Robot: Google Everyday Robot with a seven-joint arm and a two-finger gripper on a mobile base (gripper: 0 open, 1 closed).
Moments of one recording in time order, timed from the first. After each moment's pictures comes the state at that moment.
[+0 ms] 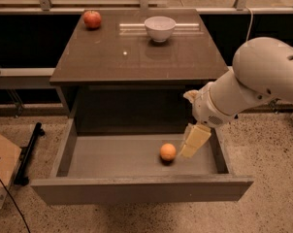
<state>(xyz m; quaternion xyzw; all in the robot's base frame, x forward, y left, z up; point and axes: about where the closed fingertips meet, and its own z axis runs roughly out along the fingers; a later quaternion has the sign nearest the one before) 0.500 -0.113 0.800 -0.62 0.74 0.08 0.25</state>
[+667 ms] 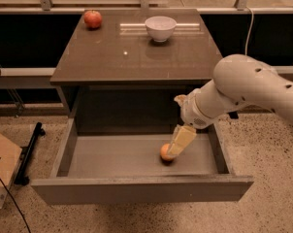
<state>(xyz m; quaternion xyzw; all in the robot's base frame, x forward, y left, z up) 0.539 -0.095 0.753 -0.61 0.74 0.09 0.26</state>
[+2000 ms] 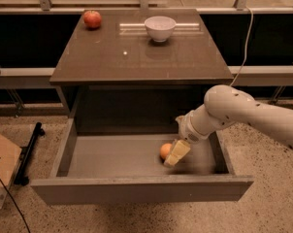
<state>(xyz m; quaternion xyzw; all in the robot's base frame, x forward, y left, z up) 0.563 -0.103 0.639 -0.57 0.78 0.14 0.23</state>
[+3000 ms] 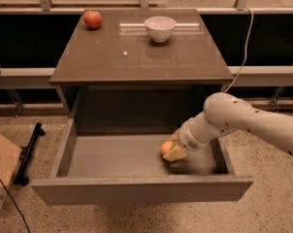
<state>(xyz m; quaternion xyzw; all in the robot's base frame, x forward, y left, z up) 0.545 -0.099 0.621 -0.56 0.79 0.16 0.21</state>
